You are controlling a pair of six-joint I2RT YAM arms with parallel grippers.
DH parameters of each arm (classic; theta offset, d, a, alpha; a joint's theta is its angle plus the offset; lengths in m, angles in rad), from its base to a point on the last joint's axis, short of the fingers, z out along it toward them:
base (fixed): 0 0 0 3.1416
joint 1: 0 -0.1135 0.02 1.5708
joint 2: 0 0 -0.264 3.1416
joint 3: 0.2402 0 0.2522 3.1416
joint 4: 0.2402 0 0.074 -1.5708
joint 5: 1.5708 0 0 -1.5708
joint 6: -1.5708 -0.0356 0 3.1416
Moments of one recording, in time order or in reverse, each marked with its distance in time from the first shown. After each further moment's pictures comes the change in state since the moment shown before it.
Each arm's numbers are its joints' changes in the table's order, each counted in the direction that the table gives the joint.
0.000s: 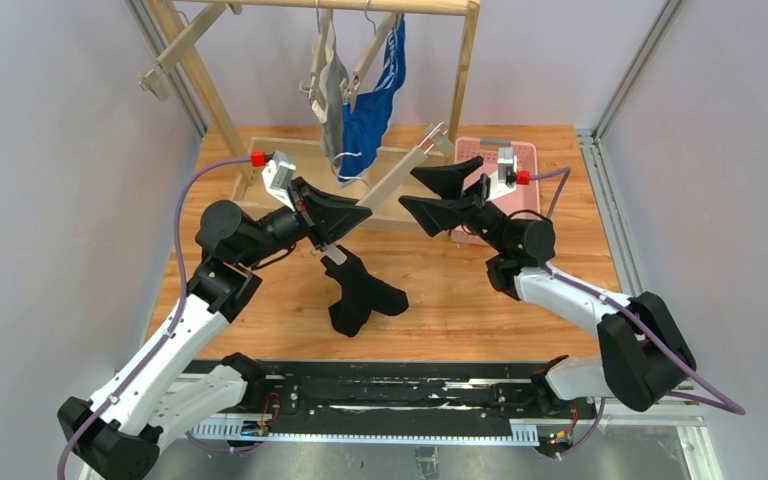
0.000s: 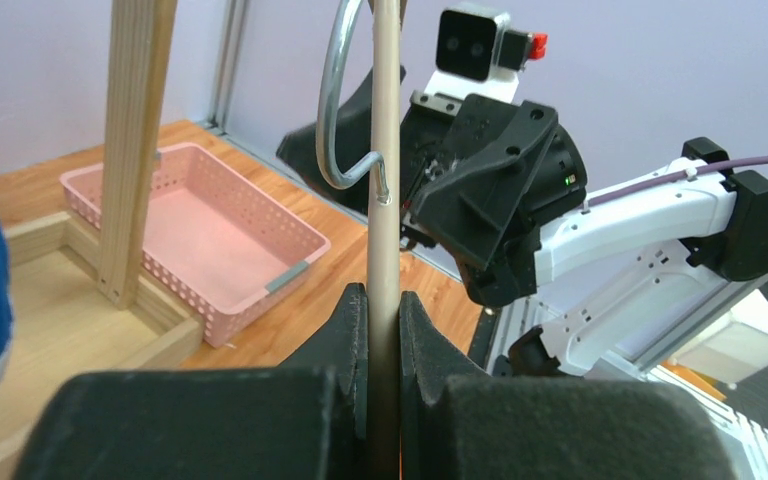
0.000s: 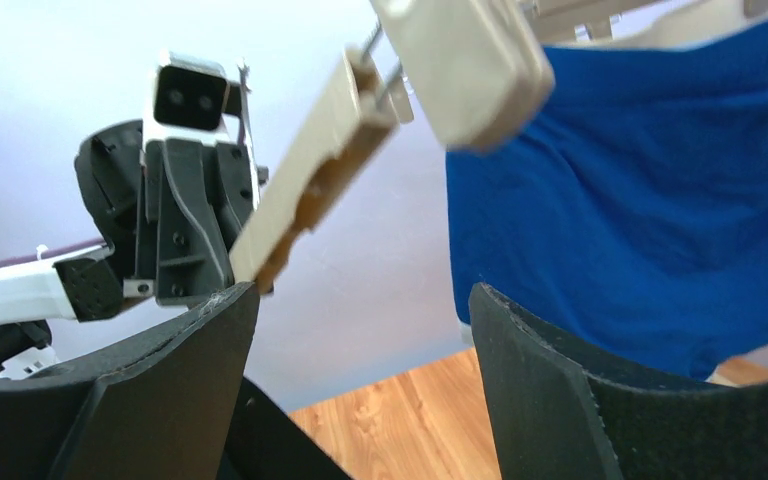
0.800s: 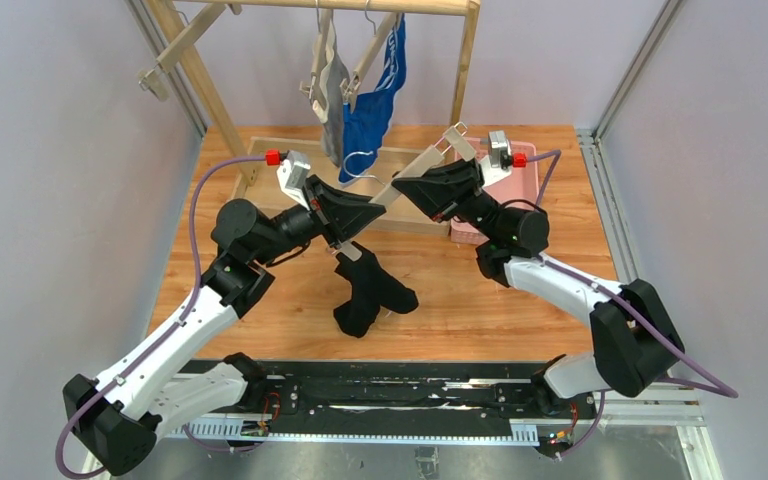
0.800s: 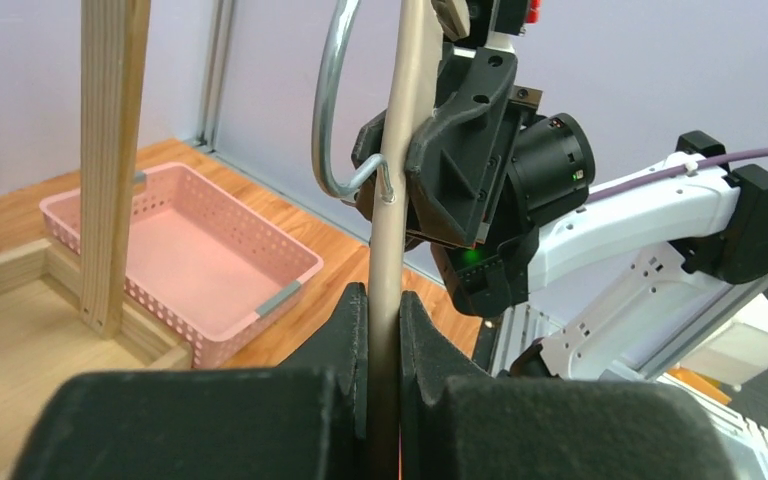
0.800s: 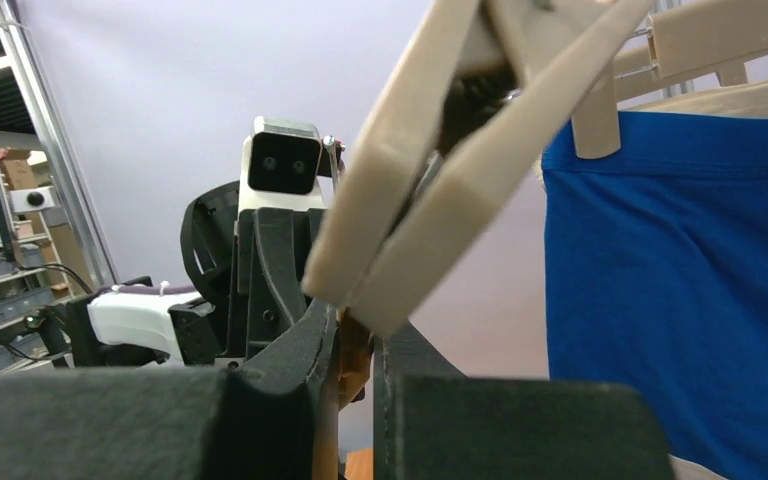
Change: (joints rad) left arm 0.094 0.074 -0.012 -0.098 -0.064 -0.012; right arm -0.032 0.075 0.143 -0.072 -0.045 -0.153
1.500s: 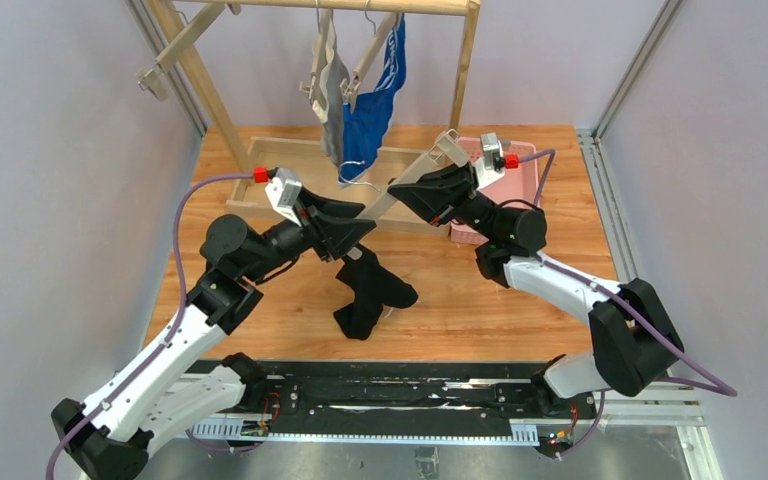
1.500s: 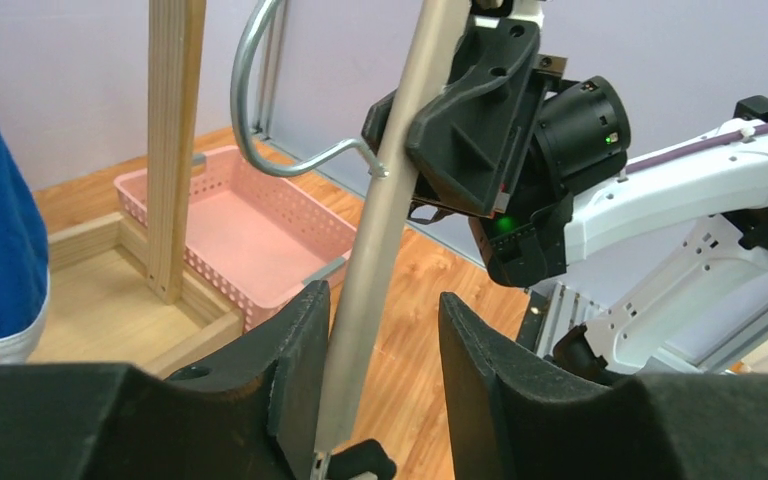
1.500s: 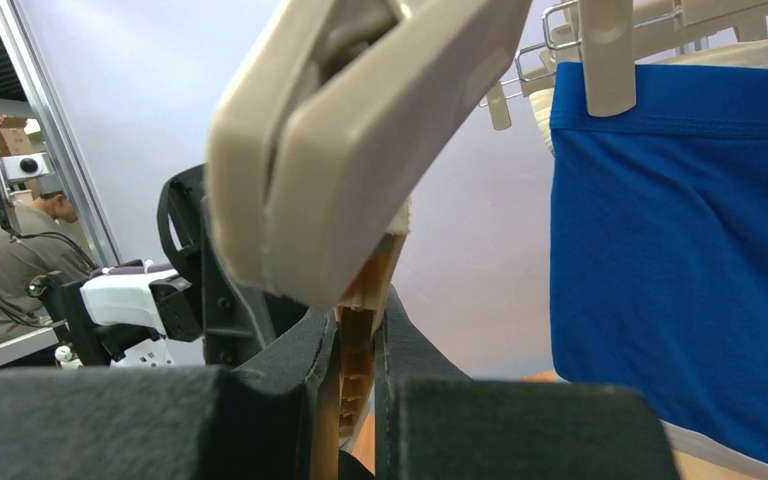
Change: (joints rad) left arm 0.007 -0.110 -0.056 0.104 -0.075 -0.101; right arm -0.003 0.007 0.005 0.020 -0.056 0.001
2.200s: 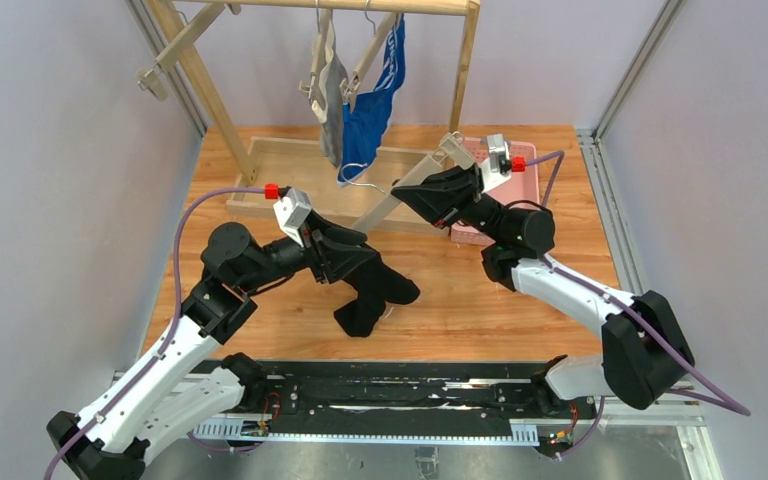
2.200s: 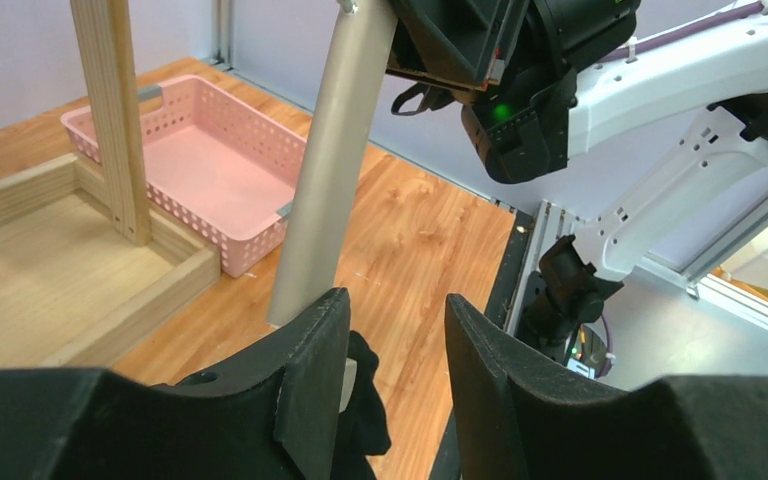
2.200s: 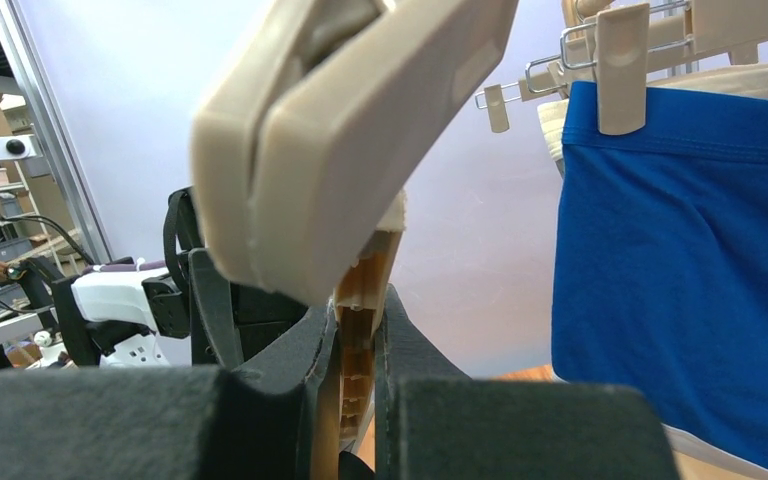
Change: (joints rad) left arm 0.002 -0.085 -0.041 0.162 0.101 -0.089; right arm -0.002 -0.065 -0.013 0.067 -0.015 0.056
